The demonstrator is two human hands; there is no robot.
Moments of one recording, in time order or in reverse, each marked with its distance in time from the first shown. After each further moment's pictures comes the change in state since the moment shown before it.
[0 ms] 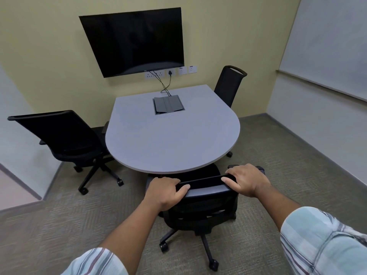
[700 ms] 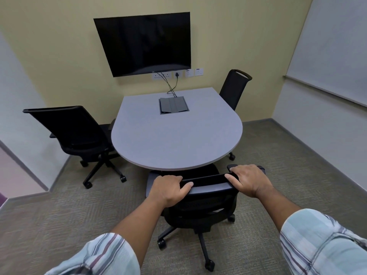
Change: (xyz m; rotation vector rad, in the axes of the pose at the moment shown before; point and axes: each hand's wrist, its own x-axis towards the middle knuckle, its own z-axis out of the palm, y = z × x) left_hand -0.014 0.039 0.002 0.013 -0.016 -0.101; right_hand -0.030 0.010 -0.004 -0.016 0.065 0.037
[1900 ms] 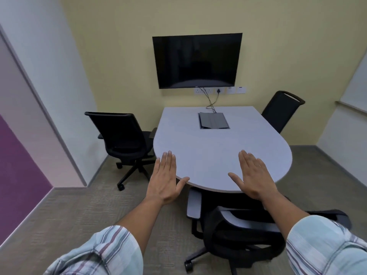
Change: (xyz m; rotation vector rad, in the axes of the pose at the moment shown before) left_hand -0.028 -0.218 -0.061 0.083 0.179 -0.173; right_hand 0.151 -0.167 -0.028 0.074 -0.006 0.013
